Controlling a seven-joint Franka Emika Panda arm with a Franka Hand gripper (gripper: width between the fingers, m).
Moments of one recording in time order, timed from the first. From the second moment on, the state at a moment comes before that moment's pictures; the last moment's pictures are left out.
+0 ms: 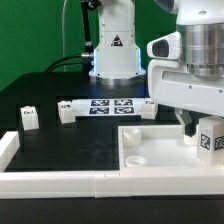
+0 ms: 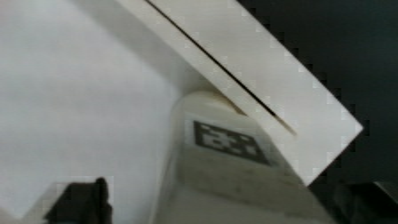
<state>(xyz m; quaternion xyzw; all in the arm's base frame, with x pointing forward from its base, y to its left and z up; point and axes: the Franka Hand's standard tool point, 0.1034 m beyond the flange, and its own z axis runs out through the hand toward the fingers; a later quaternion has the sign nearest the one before) 0.630 0.117 0.061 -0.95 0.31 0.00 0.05</state>
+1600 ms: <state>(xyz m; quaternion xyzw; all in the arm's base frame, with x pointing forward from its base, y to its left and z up) 0.633 0.111 0.060 -1.00 -0.06 -0.02 0.04</state>
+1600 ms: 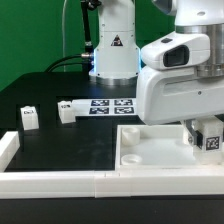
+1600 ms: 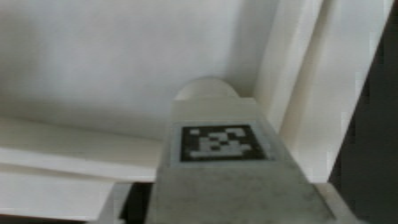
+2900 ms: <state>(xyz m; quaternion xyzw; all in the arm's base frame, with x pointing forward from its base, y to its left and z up) 0.630 0.120 0.060 -0.96 0.29 0.00 0.05</state>
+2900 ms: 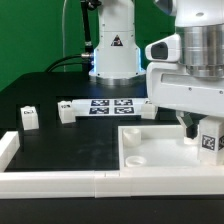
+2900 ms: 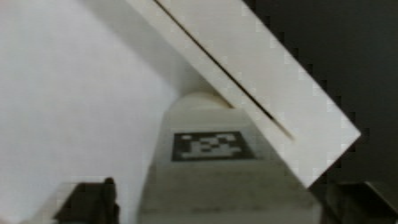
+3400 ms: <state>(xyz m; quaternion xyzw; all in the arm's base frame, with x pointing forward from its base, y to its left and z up) 0.631 0.116 0.062 -1.00 0.00 -0.02 0.05</state>
